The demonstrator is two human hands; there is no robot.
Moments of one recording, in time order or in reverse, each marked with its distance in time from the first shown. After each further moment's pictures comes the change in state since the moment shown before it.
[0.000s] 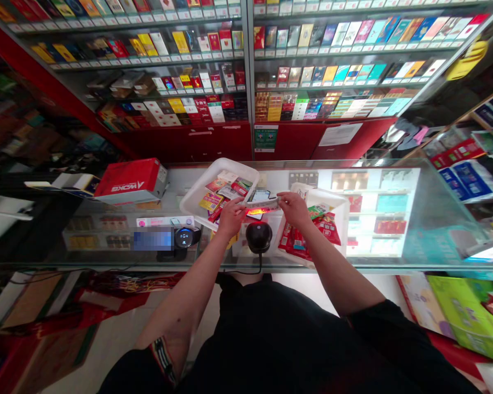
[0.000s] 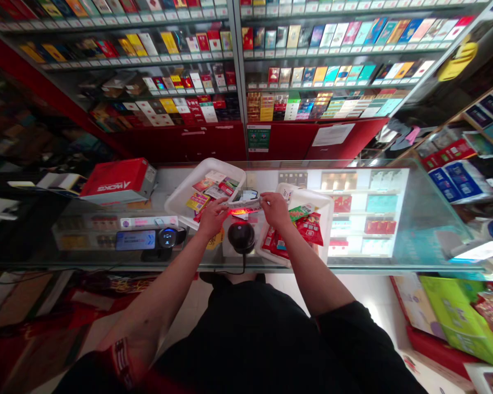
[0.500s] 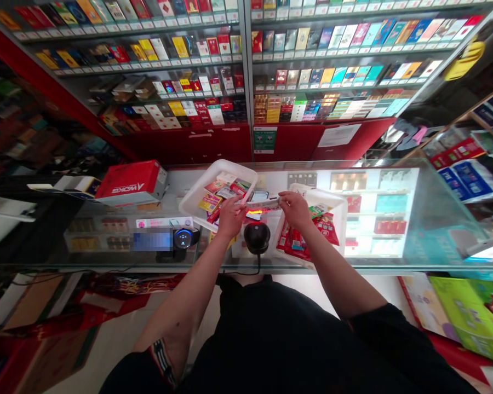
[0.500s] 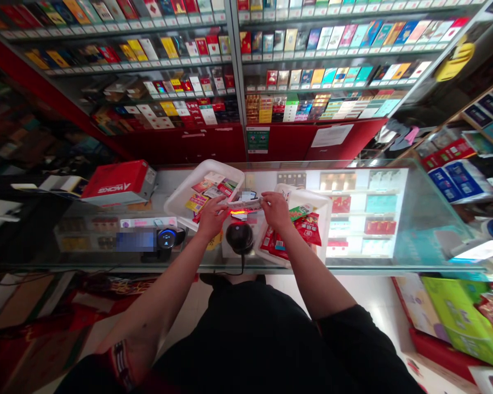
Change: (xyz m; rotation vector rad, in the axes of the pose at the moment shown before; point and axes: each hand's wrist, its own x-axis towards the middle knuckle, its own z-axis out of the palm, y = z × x) left_hand -0.001 0.015 0.000 0.196 0.067 0.085; right_hand -0.006 -0.008 -0.012 0.007 0.067 -0.029
